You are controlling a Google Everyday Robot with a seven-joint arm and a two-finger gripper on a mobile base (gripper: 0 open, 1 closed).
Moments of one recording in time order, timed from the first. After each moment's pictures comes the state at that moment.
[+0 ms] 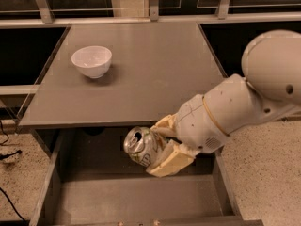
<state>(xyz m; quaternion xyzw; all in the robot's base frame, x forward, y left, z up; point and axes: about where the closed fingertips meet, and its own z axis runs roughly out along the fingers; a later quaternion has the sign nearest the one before) 0.373 -0.018 0.863 -0.69 0.62 0.25 0.27</state>
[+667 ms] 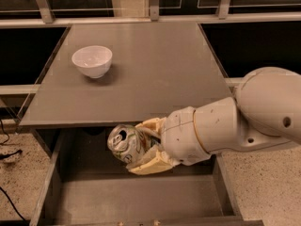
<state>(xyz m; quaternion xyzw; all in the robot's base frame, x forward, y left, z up) 0.382 0.018 0.860 -0.66 0.61 0.23 0.38</state>
